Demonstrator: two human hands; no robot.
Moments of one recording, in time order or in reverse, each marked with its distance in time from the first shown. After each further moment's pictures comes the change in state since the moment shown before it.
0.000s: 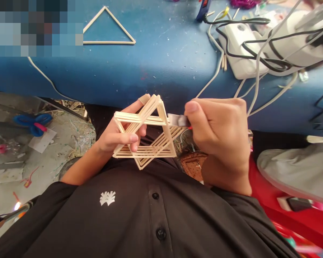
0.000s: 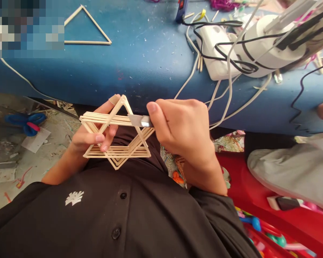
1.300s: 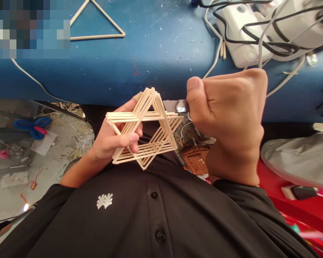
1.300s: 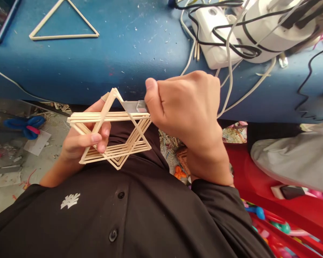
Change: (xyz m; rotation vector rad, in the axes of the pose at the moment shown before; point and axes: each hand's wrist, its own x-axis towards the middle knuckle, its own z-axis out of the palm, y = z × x) left_hand -0.004 0.016 0.030 0.043 0.162 -0.031; right_hand 0.024 0.010 -0.004 -0.384 0.077 0.005
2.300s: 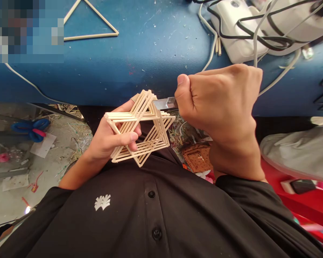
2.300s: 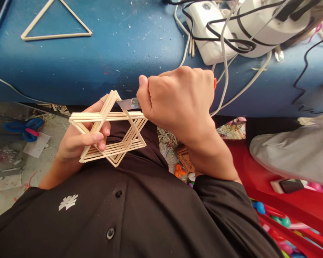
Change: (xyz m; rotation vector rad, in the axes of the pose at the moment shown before) left_hand 0.002 0.004 0.000 0.072 0.023 -0.059; right_hand 0.006 -0.010 0.000 -0.175 -0.146 0.094
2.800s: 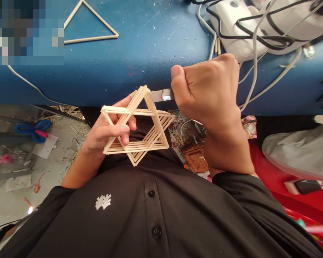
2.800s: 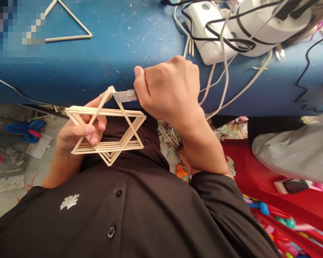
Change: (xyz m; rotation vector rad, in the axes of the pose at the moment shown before) left_hand 0.013 0.002 -0.021 0.005 -0.092 -0.013; right_hand 0.027 0.005 0.014 0.230 -0.035 0.126
